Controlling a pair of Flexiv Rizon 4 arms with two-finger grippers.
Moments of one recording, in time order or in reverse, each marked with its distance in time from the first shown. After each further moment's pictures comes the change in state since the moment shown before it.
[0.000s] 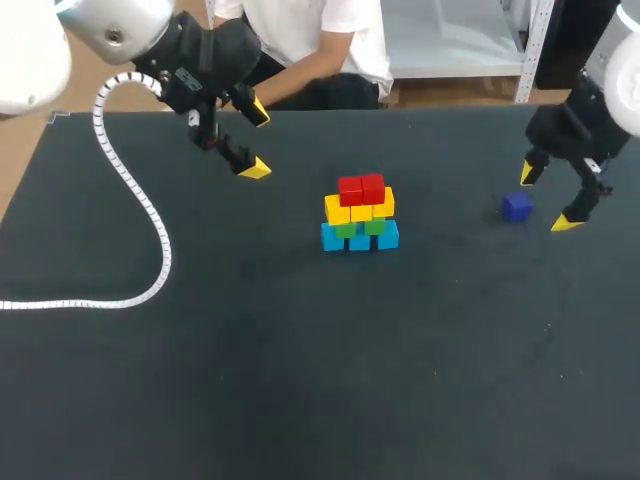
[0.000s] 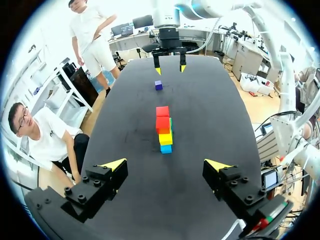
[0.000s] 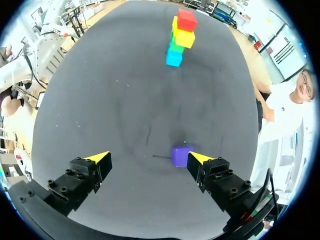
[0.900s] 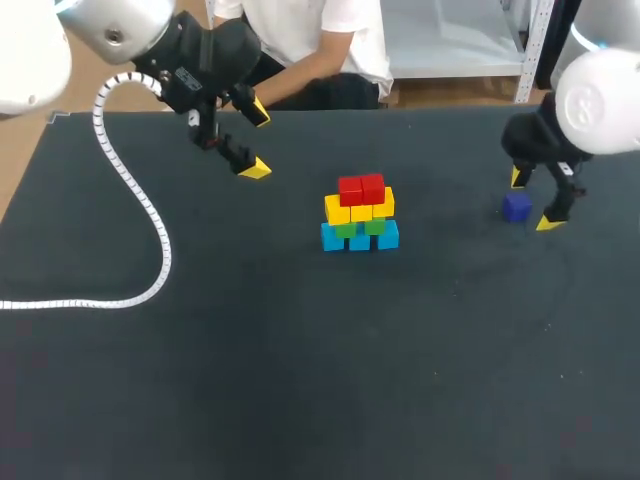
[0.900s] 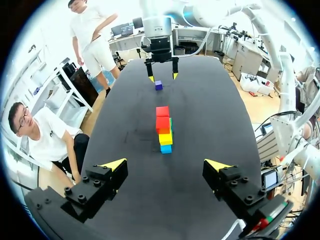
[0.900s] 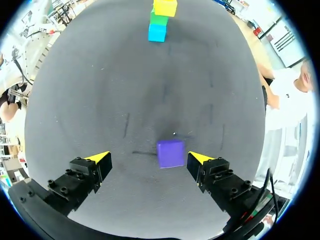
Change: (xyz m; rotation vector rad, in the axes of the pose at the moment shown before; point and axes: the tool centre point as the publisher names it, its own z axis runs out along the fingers) left arm 0.000 0.000 0.000 0.000 0.000 0.000; right arm 0.016 -0.027 0.034 -0.019 0.096 0.060
